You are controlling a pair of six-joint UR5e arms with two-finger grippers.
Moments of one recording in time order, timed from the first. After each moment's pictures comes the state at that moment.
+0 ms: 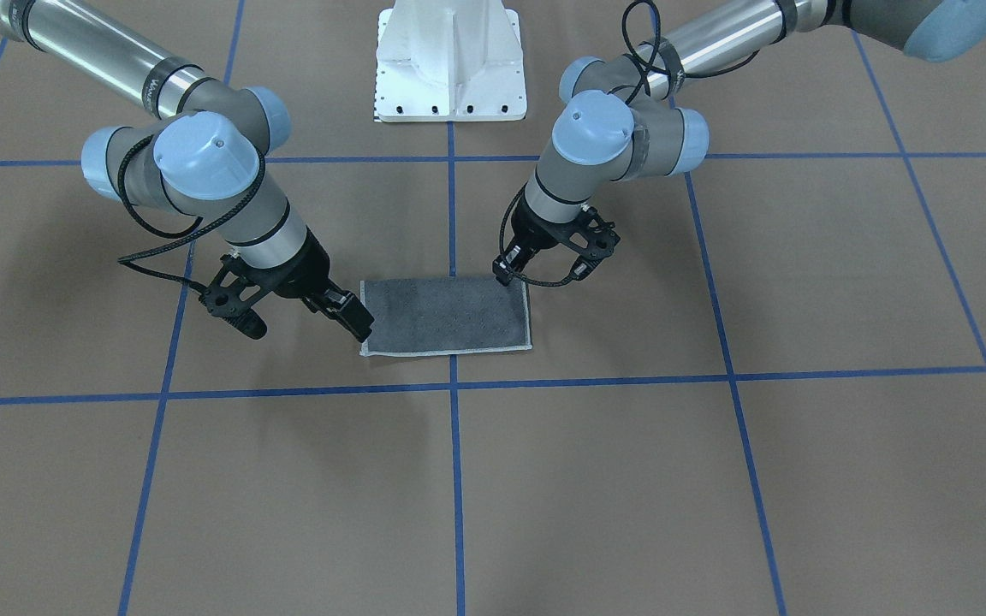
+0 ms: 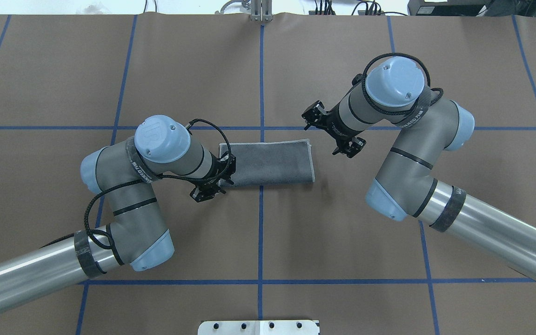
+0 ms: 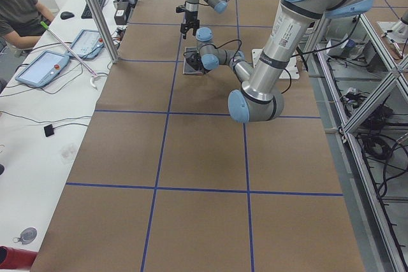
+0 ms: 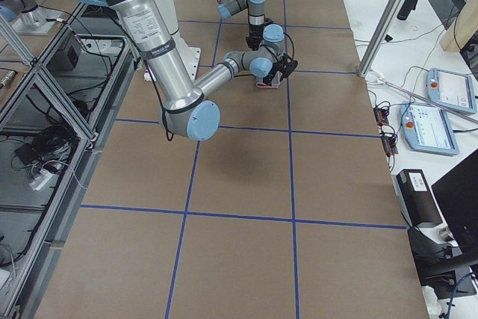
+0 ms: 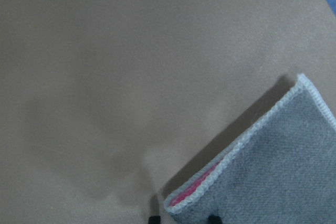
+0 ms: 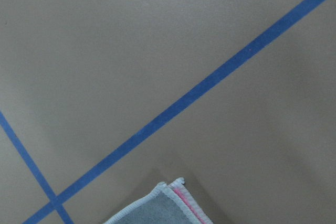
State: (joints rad) left arm -0.52 -2.19 -1.50 -2.01 -1.95 -2.13; right arm 0.69 -1.01 1.54 -1.15 2.01 1.84
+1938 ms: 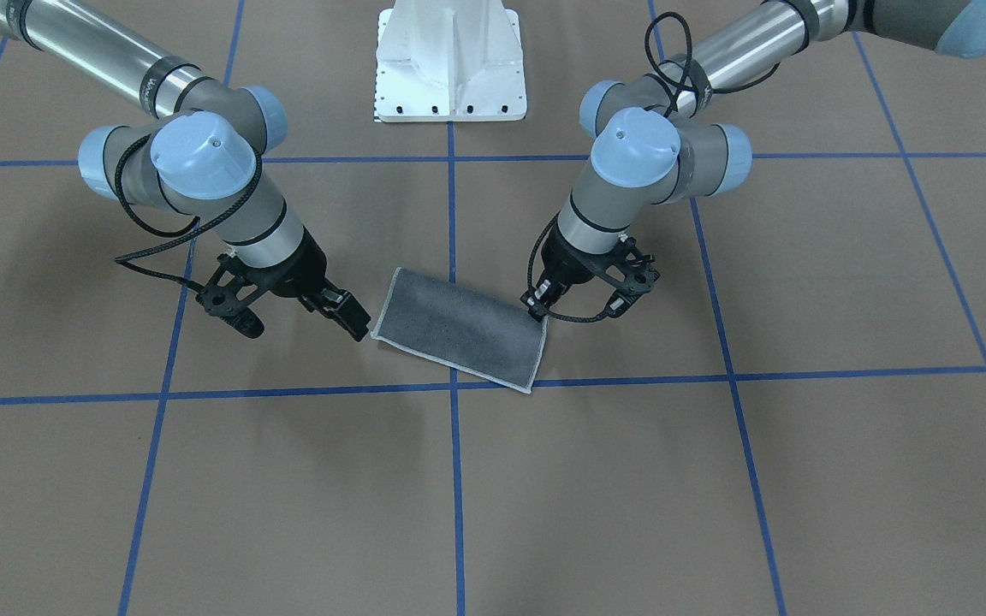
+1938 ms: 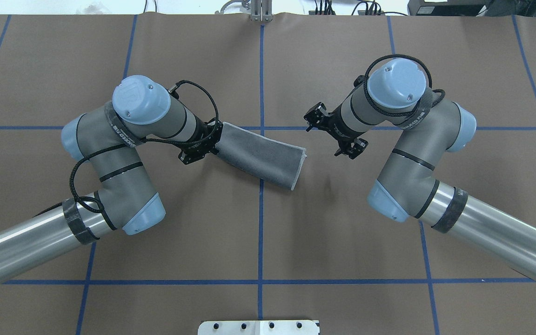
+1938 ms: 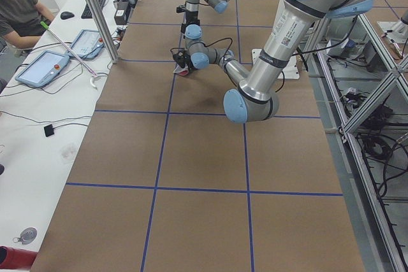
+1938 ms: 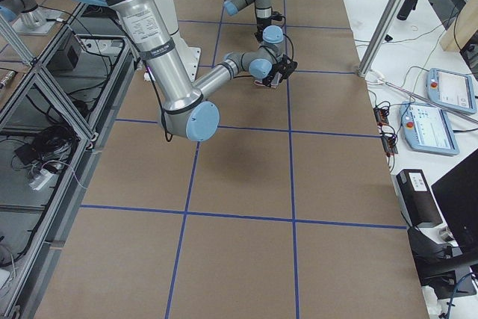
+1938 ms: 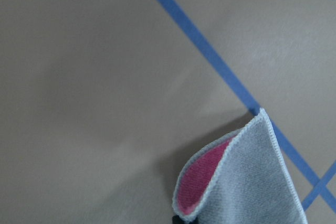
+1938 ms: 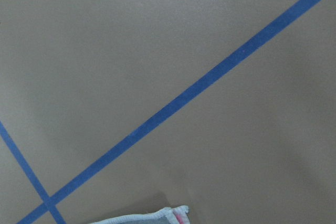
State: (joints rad) left arm -0.64 -2.22 -1.45 -2.04 -1.95 -1.98; right arm 0.69 -1.02 1.54 -1.15 2.01 1.83
